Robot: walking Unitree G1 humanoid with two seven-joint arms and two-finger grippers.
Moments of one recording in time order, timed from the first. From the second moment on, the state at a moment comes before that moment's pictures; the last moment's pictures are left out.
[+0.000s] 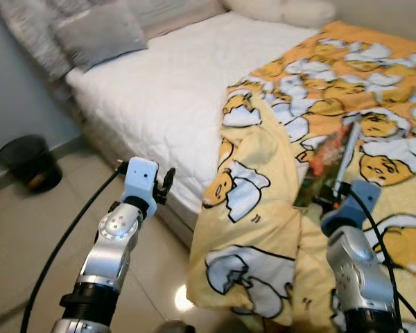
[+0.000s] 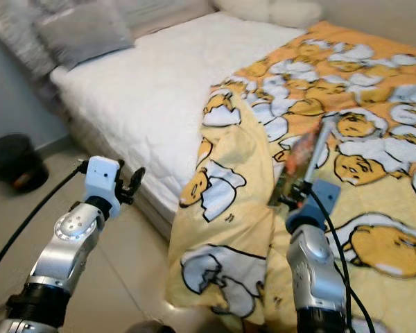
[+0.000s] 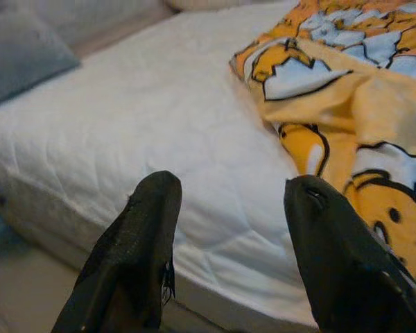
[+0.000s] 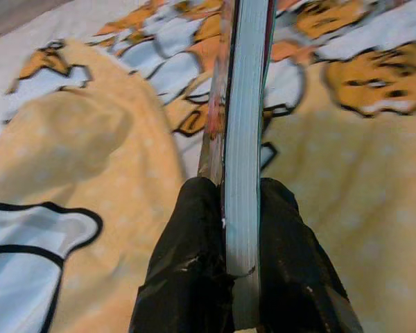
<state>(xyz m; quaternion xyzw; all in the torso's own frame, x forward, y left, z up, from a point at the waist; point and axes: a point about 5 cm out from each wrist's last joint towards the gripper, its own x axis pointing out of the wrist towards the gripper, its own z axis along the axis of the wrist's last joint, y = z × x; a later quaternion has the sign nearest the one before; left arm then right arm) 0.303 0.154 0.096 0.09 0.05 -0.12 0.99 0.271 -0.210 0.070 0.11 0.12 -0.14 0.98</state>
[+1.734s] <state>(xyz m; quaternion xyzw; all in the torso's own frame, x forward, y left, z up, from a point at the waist) 0.306 0.157 0.102 0.09 0.04 -0.09 0.99 0.287 -0.188 0.074 0.09 0.12 -0.10 0.98</state>
